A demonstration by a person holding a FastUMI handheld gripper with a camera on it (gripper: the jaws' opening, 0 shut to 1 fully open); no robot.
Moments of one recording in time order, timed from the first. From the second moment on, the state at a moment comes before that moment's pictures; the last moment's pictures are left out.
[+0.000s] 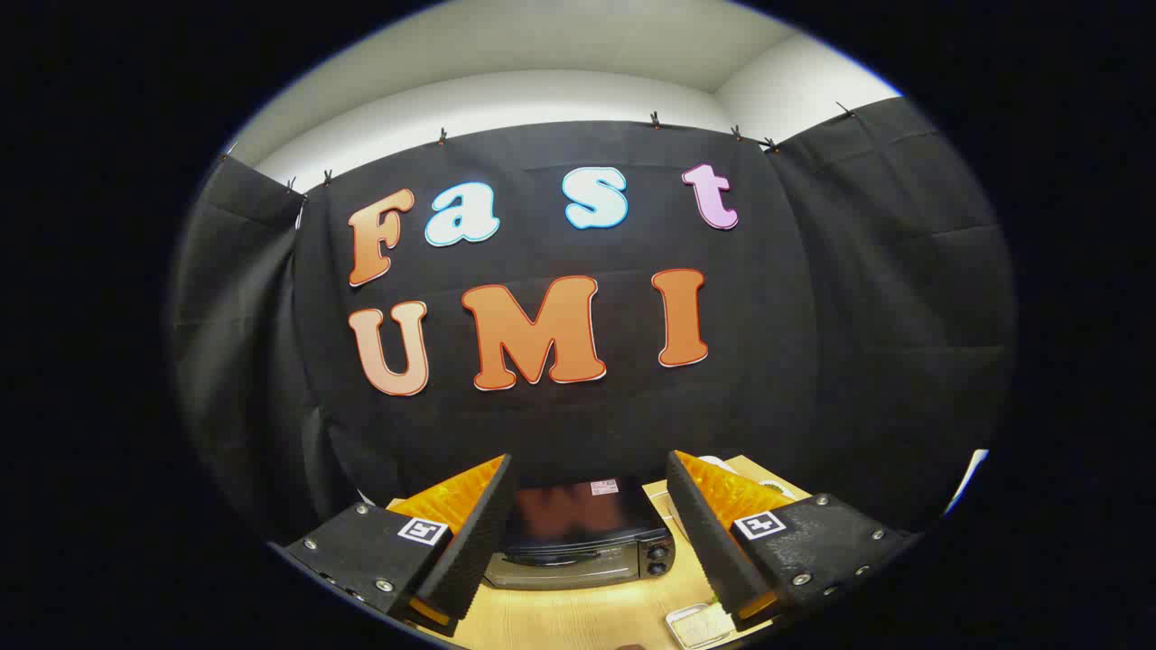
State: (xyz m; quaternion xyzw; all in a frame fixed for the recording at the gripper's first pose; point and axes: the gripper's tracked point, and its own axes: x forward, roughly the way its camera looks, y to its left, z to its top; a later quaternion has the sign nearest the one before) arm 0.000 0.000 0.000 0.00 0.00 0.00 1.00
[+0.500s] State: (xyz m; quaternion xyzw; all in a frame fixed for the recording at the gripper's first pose) arm -0.001 -0.006 0.005 -0.01 -0.01 -0.01 1.00
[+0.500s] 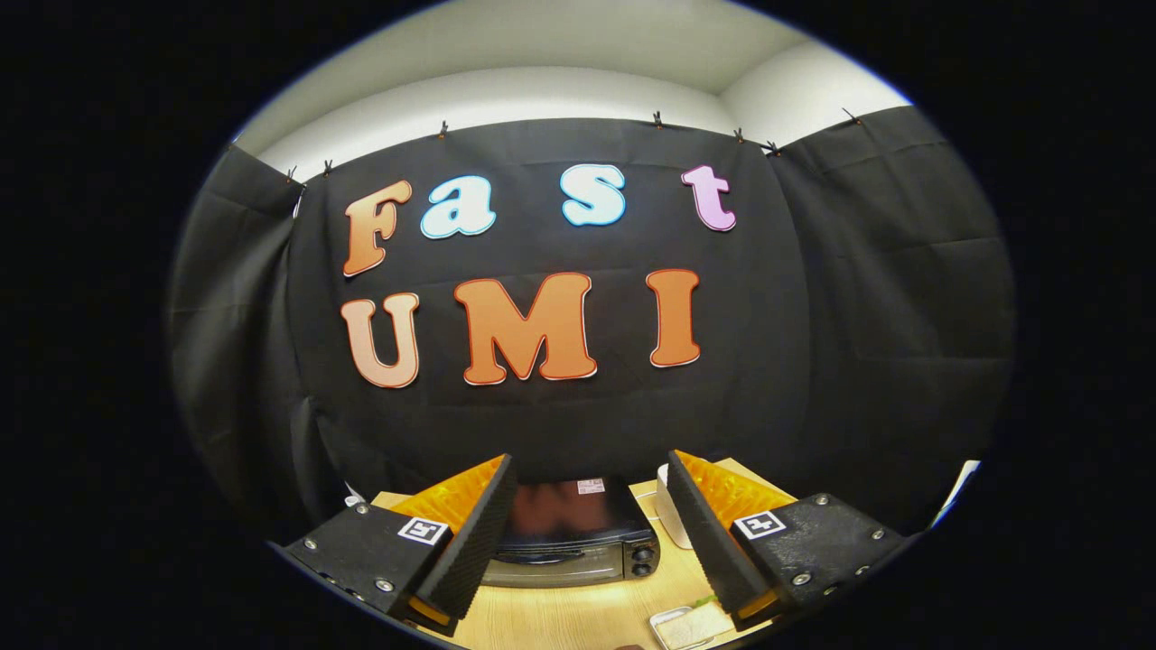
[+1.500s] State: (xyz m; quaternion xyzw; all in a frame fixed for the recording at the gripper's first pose) arm 0.098 0.067 -0.122 -0.04 0.01 0.03 1.00
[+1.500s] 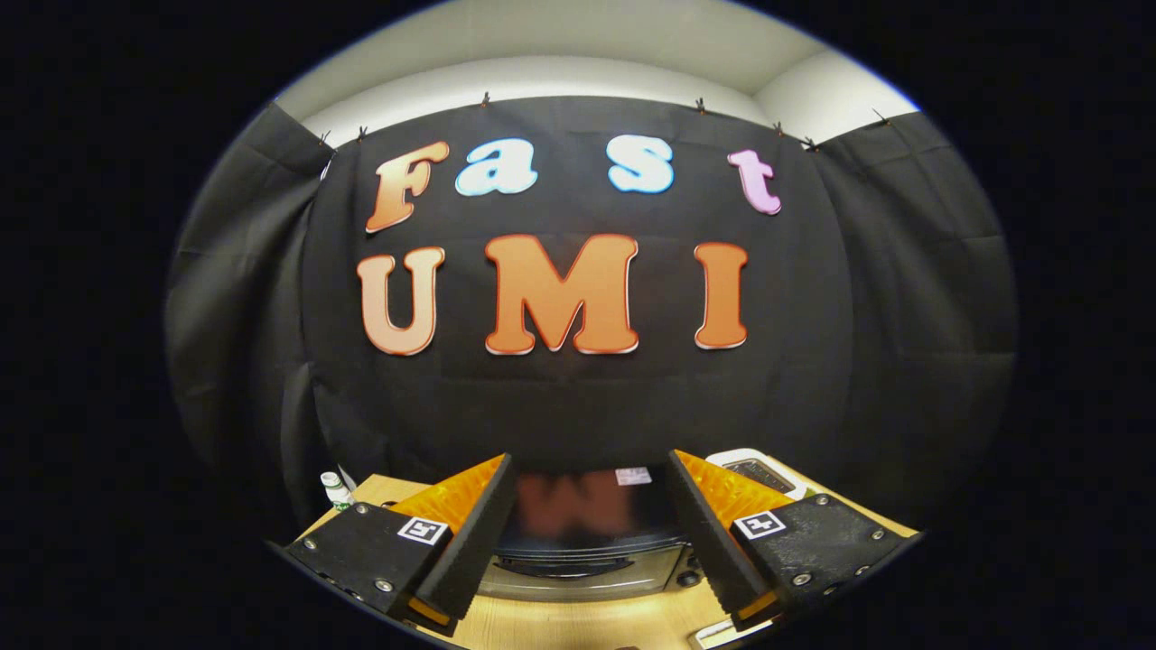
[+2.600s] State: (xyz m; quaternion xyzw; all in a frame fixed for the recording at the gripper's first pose) arm 0.126 0.082 -0.255 -0.07 0.15 0.05 0.99
